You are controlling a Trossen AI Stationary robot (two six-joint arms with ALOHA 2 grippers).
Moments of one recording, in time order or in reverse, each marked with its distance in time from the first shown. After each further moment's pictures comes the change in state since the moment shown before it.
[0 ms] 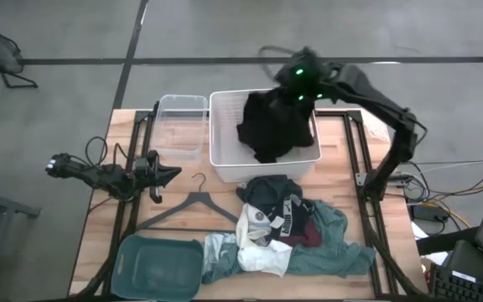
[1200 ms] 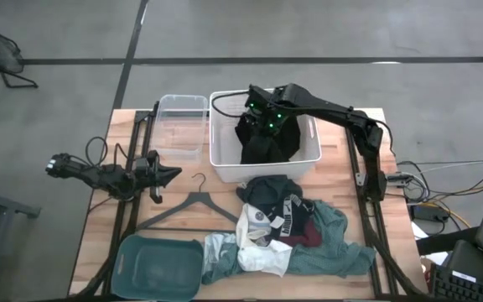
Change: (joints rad) left arm 0.000 0.000 0.000 -0.005 0.000 0.000; right arm 0.048 0.286 -0.030 -0.157 -0.175 -0.027
